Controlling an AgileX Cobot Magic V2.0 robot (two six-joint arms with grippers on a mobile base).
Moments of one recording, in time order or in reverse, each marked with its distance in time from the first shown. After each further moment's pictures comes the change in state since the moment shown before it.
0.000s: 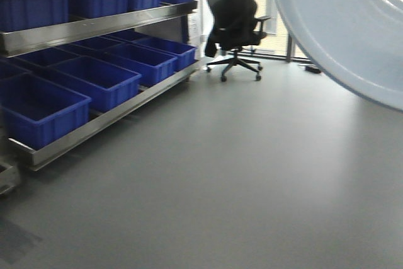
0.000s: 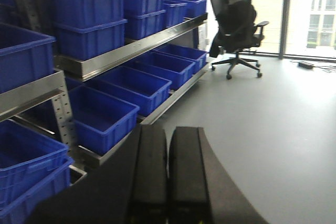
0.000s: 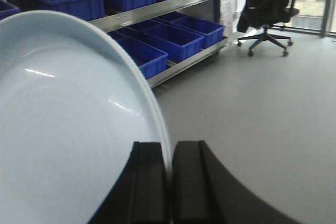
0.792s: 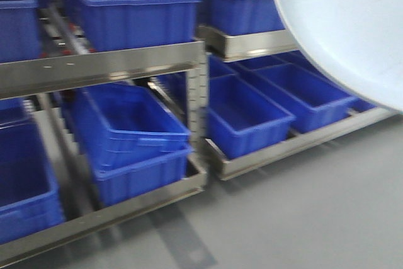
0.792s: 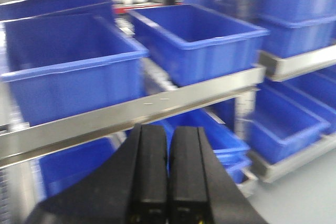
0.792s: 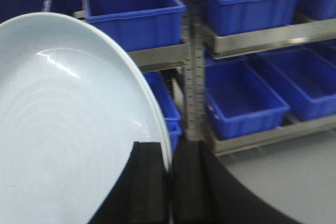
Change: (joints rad) left arm 0.000 0.000 0.000 0.000 0.000 0.000; right arm 0.000 0.000 0.000 0.000 0.000 0.000
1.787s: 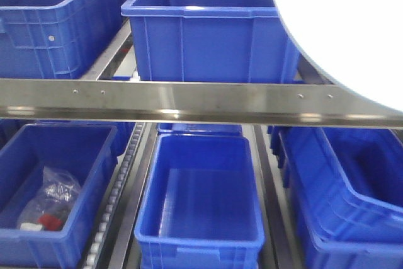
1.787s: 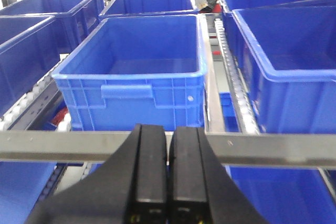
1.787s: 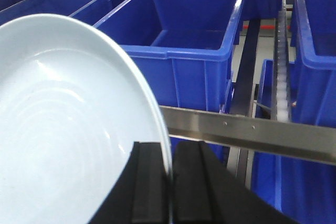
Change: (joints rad) left arm 0.000 0.000 0.000 0.000 0.000 0.000; right arm 0.000 0.000 0.000 0.000 0.000 0.000
